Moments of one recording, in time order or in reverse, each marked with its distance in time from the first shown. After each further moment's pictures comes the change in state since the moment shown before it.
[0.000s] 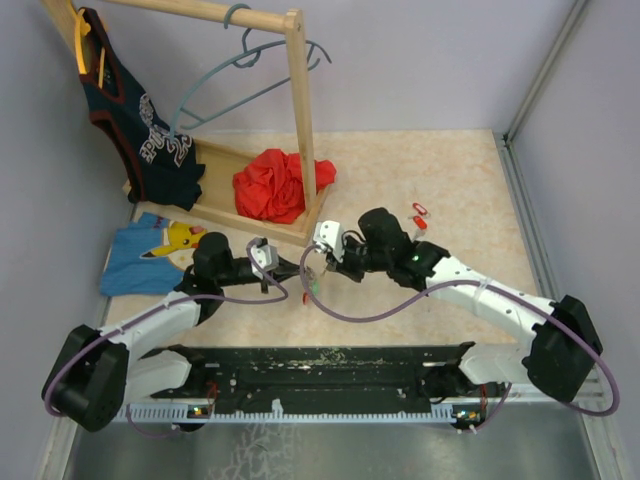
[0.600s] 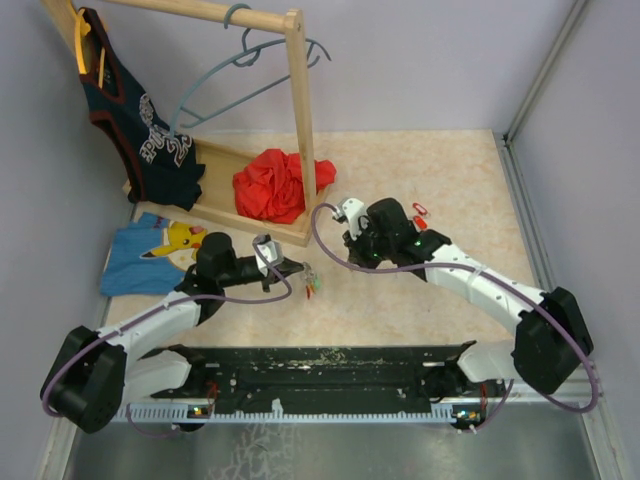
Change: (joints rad) left arm -0.026 -0.007 0.013 -0.068 -0.134 -0.011; right arm -0.118 0.090 0.024 -0.105 0.191 0.298
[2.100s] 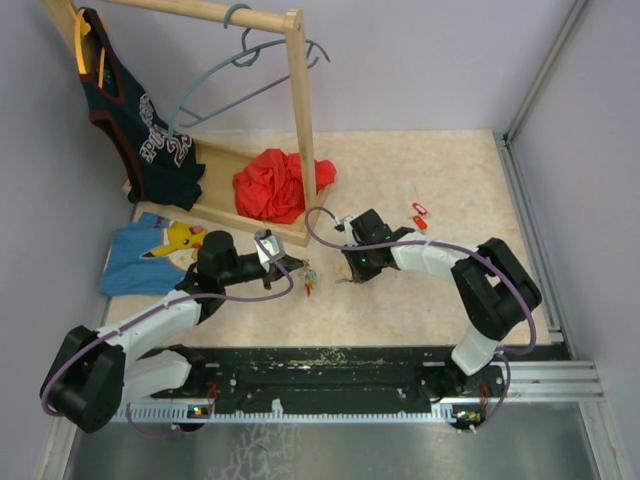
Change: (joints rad) left arm -0.013 0.001 0.018 -0.021 -0.061 -0.035; right arm -0.033 0.333 -0.001 0.039 0.046 0.208
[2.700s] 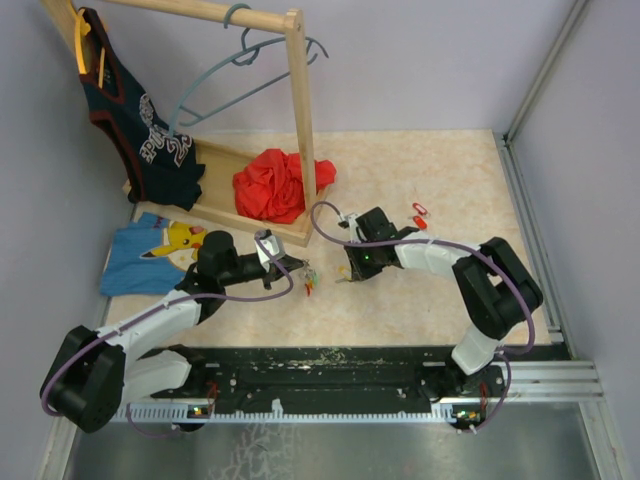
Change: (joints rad) left arm 0.000 0.000 0.000 0.000 0.000 0.000; right arm -0.043 0.000 -0.023 0.052 -0.079 0.027
